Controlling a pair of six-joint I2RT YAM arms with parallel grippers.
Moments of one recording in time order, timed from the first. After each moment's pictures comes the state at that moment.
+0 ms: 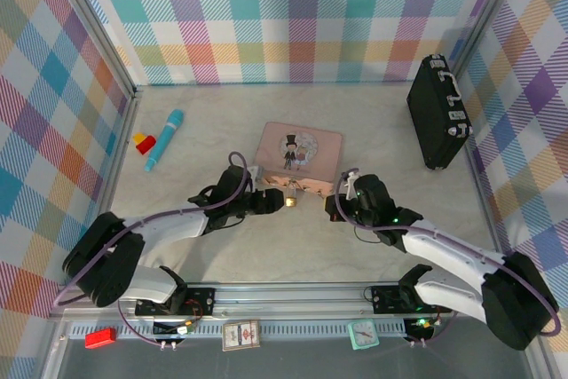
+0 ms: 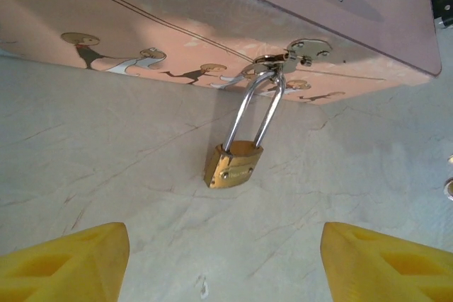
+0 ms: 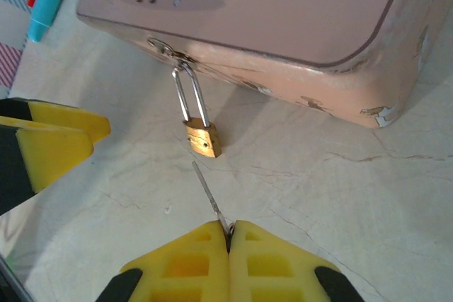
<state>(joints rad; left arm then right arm) -0.65 1.39 0.58 0.10 0.22 -0.68 0.65 1.07 0.45 -0.03 -0.18 0.63</state>
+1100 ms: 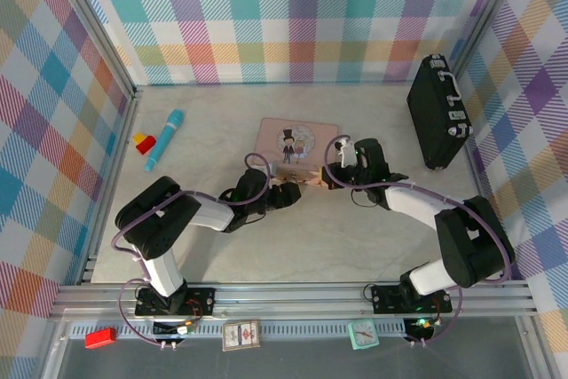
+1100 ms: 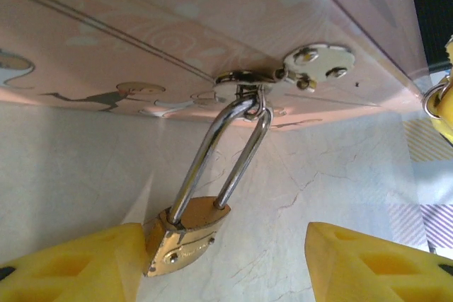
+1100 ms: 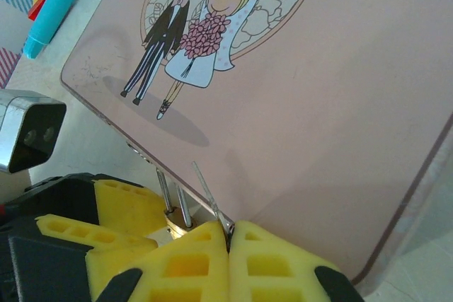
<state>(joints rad) -0.70 1.76 0.61 0.62 0.23 -0.88 0.41 1.46 0.70 0.10 -0.41 0.36</state>
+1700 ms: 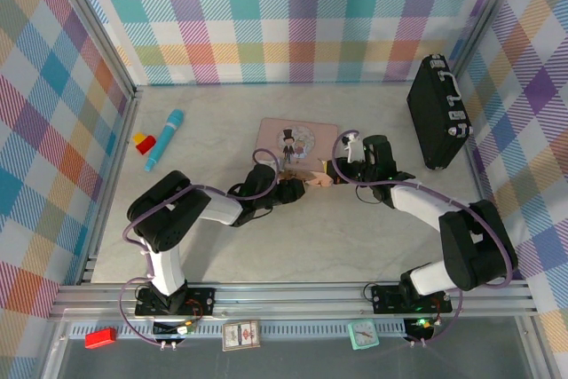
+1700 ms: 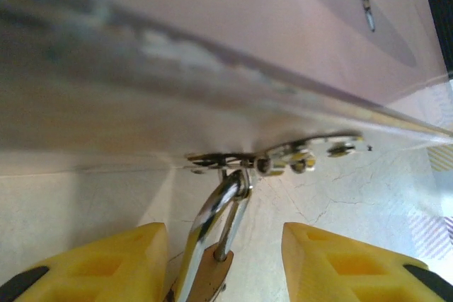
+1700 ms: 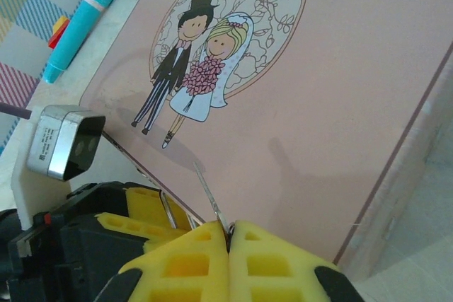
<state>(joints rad) -0.72 1.84 0.71 0.59 0.19 -0.83 0.37 1.44 0.70 0.13 -0.47 0.37</state>
